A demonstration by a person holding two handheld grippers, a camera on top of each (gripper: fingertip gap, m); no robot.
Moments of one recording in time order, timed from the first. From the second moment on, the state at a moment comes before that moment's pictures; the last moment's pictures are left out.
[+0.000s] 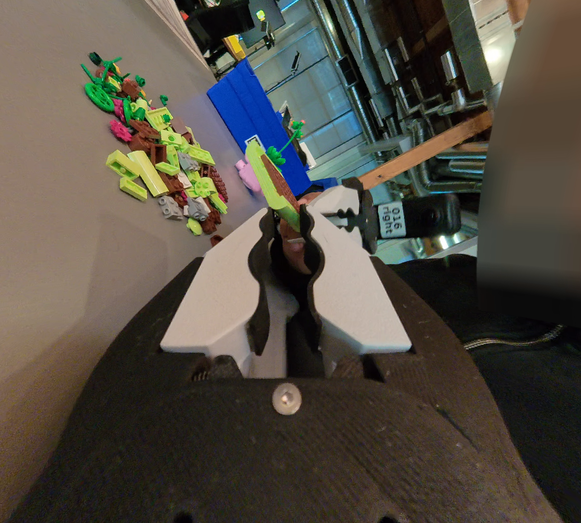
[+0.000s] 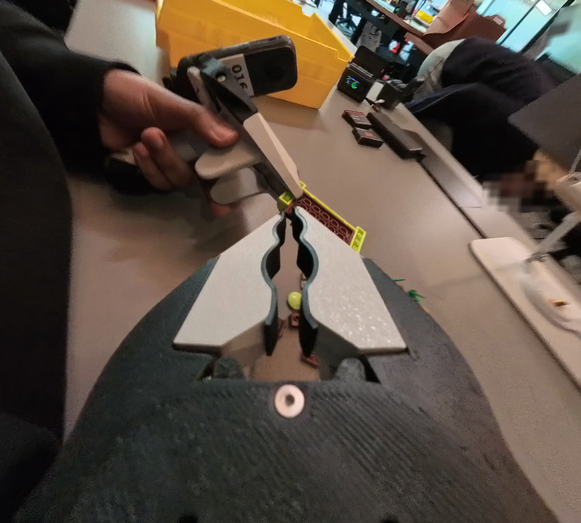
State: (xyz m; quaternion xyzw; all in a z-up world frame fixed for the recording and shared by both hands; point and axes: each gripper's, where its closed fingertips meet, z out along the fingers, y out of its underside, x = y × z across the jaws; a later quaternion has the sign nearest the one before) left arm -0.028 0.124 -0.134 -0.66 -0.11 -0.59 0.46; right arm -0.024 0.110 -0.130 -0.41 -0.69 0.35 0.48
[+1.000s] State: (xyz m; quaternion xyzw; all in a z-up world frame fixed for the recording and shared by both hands) left arm -0.034 0.126 -0.138 -0.69 -0.08 -0.53 0.49; right arm -0.035 0.109 -0.147 -0.28 -0.74 0.11 0.60
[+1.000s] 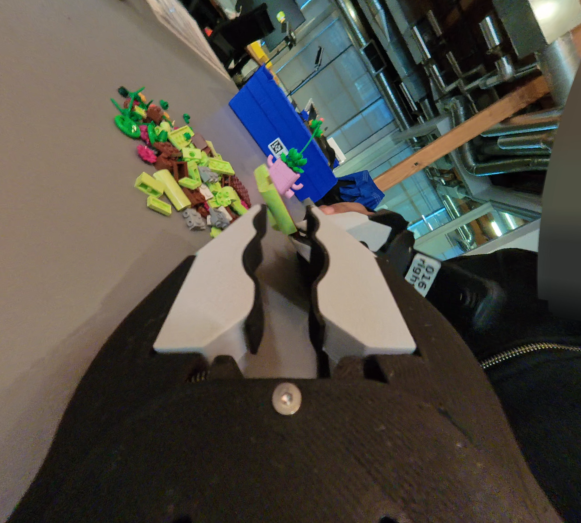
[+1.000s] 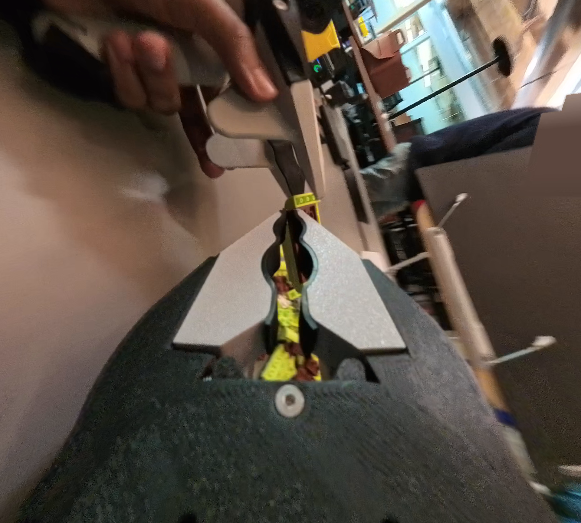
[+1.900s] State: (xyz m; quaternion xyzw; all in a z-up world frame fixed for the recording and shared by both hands) left arm -0.006 0.100 -0.123 -0.70 0.18 -0.40 0.57; right arm -0.007 0.098 -0.129 -0.49 -0.47 0.73 -0.02
